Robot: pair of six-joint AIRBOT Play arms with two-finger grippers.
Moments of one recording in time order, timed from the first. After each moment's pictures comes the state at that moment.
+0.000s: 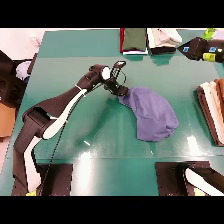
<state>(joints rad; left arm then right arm) -0.61 -2.03 1.94 1.25 -1.05 -1.61 -0.07 -1.02 1.35 -0.92 1.02 1.36</state>
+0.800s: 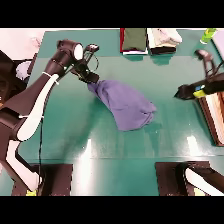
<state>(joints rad) -0.43 -1.82 1.94 1.58 -1.40 -1.55 -0.08 -1.03 1.09 -1.26 1.34 1.42</state>
